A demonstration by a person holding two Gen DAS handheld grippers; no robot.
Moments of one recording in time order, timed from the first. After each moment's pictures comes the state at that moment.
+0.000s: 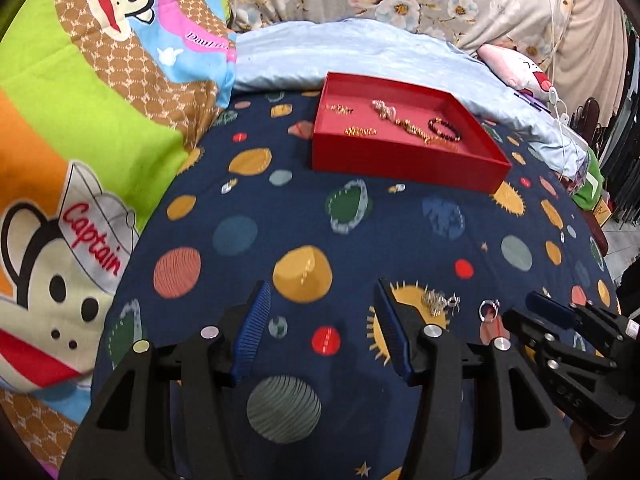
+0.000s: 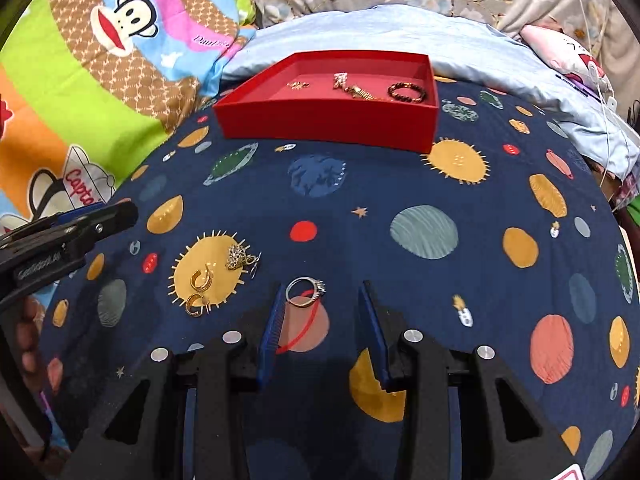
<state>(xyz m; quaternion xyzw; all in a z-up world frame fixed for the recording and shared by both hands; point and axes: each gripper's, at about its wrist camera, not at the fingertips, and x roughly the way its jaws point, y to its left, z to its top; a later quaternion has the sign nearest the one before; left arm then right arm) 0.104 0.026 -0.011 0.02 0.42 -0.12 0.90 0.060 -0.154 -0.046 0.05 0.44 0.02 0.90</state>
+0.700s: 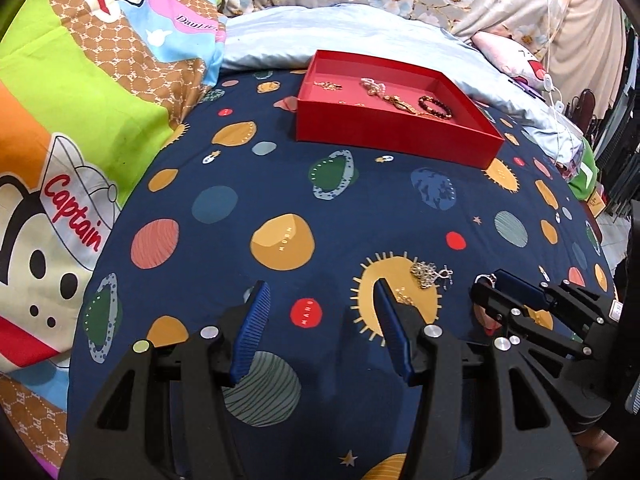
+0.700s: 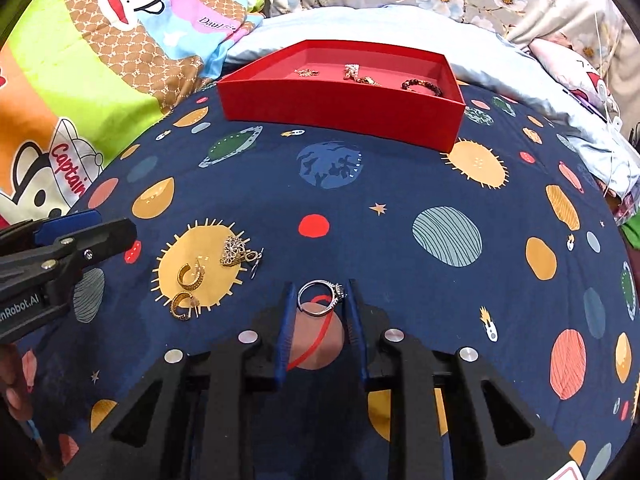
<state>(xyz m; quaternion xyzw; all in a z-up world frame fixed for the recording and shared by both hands) 0.096 0.016 -0.027 0.02 0.44 -0.14 0.89 0.073 -0.139 -0.061 0.02 0.44 0.01 0.90</state>
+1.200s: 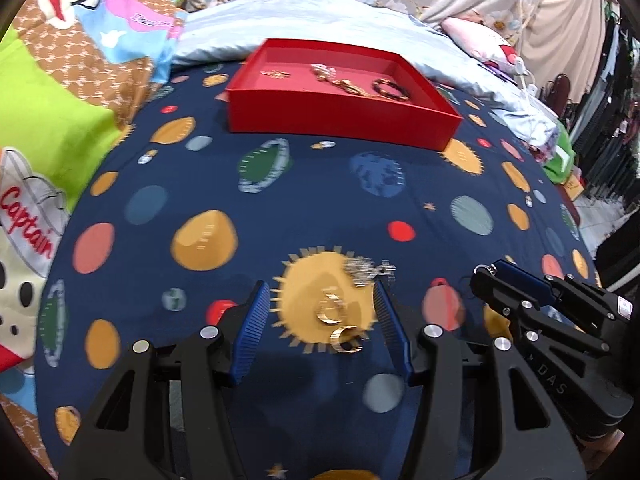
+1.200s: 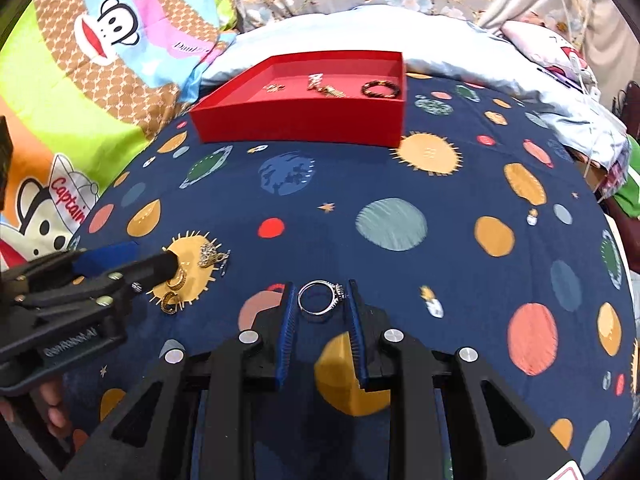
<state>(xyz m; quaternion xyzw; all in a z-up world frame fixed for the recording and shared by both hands) 0.096 -0.026 -0.035 0.02 0.46 -0.19 0.87 0.051 -0.175 -0.043 0.06 0.43 -0.01 0.90</state>
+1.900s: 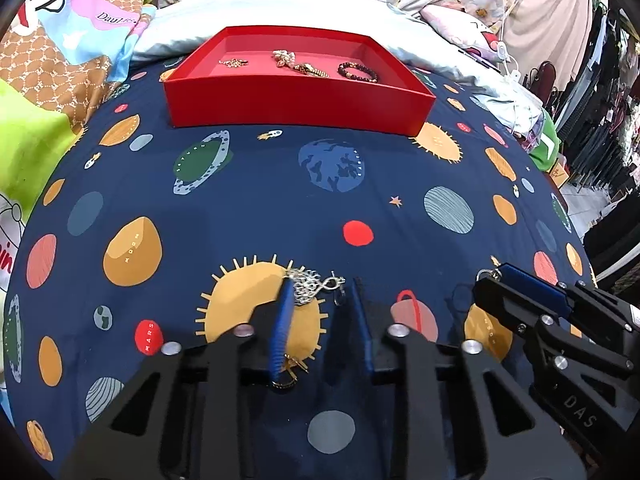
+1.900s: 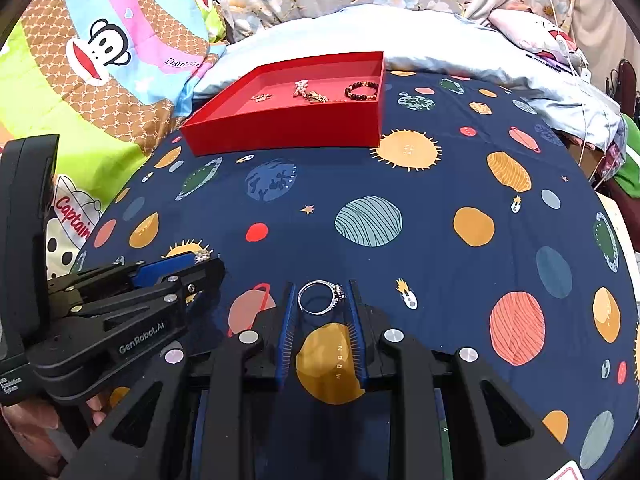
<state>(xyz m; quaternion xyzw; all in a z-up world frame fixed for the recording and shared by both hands) 0.106 -0.059 -0.052 0.02 0.46 -0.23 0.86 0.043 -0.191 -0.040 0.10 0.43 -0.01 0.90</state>
